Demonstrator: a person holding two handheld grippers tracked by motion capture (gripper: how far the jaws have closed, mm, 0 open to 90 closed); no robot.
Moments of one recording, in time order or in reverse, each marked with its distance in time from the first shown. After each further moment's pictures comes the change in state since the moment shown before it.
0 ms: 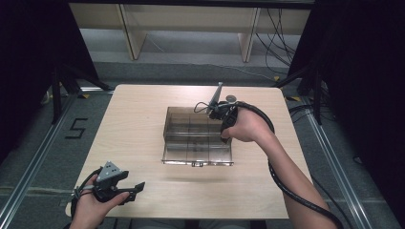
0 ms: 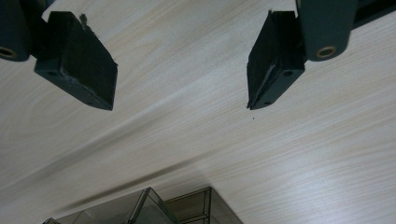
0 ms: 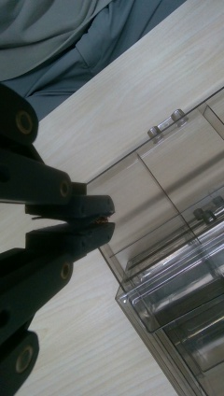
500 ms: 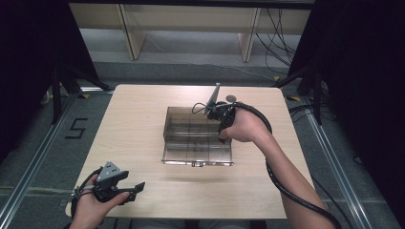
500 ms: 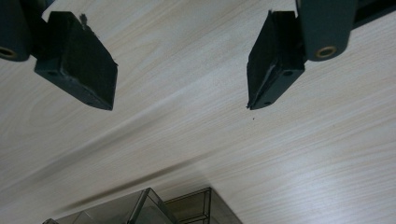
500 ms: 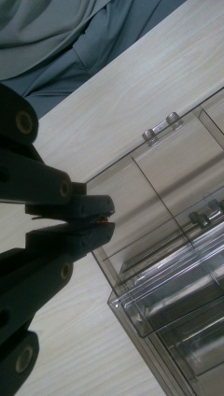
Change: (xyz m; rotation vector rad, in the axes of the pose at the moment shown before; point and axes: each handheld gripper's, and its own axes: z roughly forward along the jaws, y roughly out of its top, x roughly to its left) left arm 0.001 0.000 0.000 0.009 0.002 0.004; right arm 0.002 0.005 0.003 -0.004 0.007 -0.029
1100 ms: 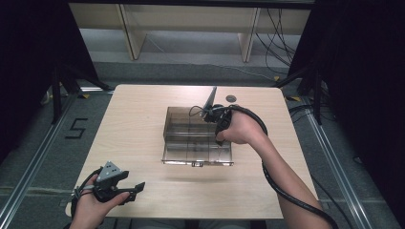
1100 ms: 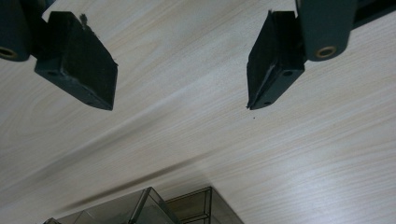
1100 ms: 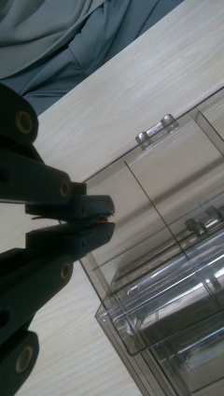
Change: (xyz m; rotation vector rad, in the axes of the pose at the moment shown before) left arm -0.001 0.000 0.001 -0.007 -0.002 -0.005; right arm 0.004 0.005 0.012 0.005 0.009 0.001
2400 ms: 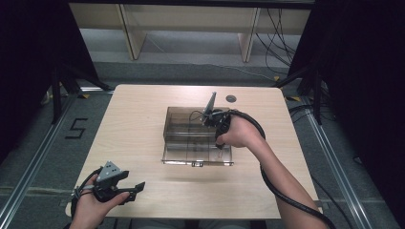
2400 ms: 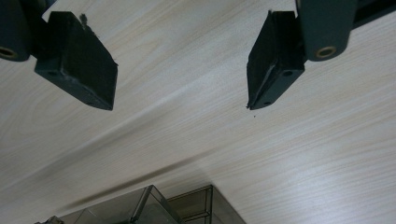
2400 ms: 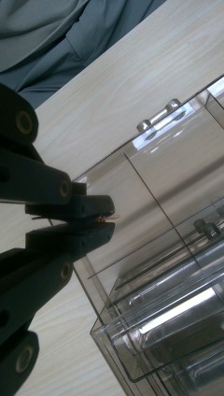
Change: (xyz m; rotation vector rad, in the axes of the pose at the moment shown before) left arm 0.000 0.001 -0.001 0.000 -0.002 0.009; right arm -0.003 -0.001 0.020 0.025 0.009 0.019
